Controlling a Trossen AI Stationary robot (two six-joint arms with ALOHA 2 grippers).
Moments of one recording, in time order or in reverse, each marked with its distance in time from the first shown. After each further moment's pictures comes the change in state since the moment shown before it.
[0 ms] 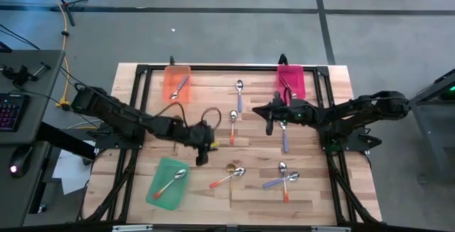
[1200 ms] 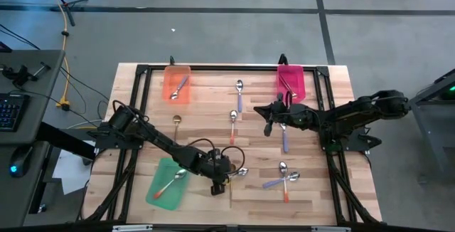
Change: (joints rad) left arm -0.194 0.478 0.362 -0.122 -0.076 -0.215; right arm 0.075 0.000 0.000 0.002 0.195 -0.062
